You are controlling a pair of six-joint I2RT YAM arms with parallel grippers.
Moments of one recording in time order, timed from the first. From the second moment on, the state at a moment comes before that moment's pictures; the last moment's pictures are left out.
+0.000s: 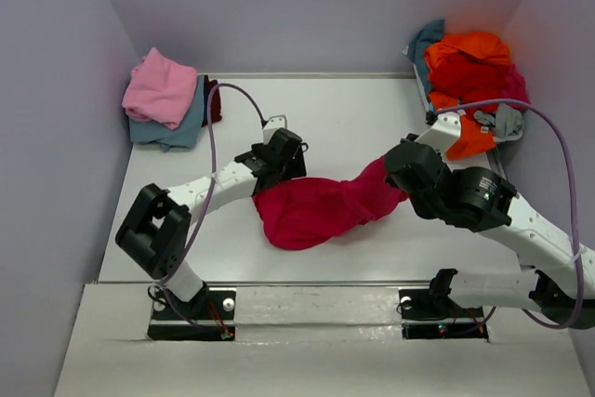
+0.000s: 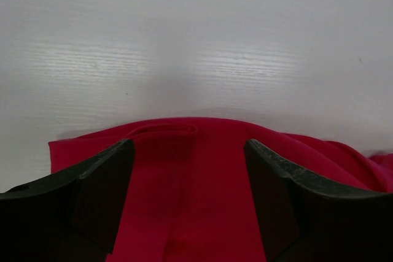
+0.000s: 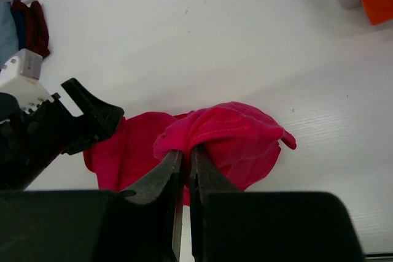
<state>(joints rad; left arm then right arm) -0.70 1.56 1.05 -0.30 -0.38 -0.67 1.04 1.09 1.44 -1.10 0.91 0.96</state>
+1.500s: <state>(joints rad) -0.80 1.83 1.09 -0.17 -0.16 -0.64 1.04 1.13 1.42 -1.08 0.87 0.97</state>
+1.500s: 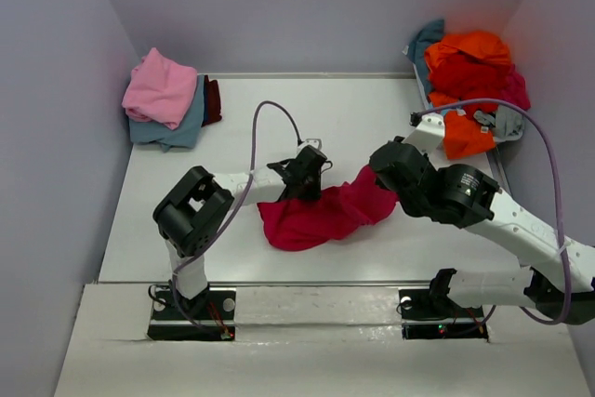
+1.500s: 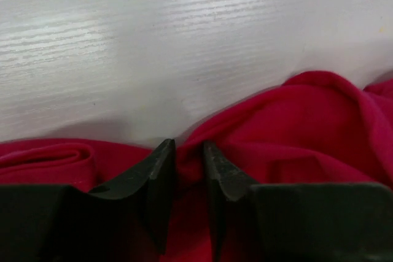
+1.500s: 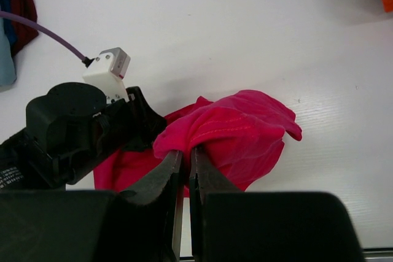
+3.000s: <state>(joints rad) -0.99 0.77 1.05 -0.64 -0.92 -0.69 1.04 0.95 1.43 -1.05 0.92 0.88</state>
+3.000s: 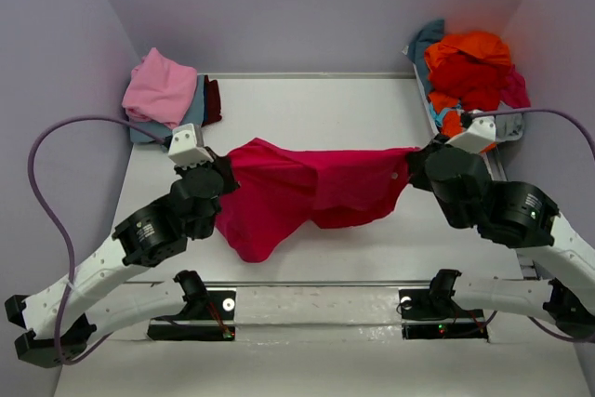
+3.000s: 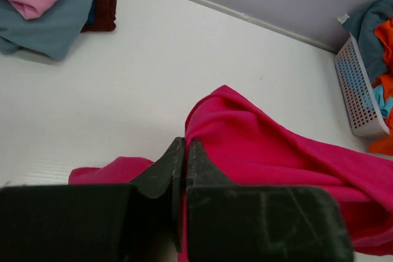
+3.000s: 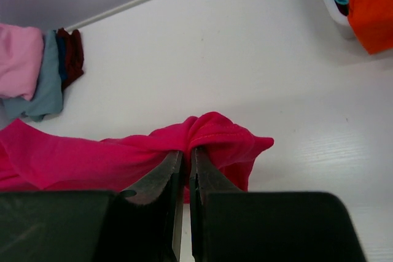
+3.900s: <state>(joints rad) -0.99 0.82 1.14 -0.29 -1.07 -0.26 1.04 1.04 1.72 -0.50 0.96 0.19</state>
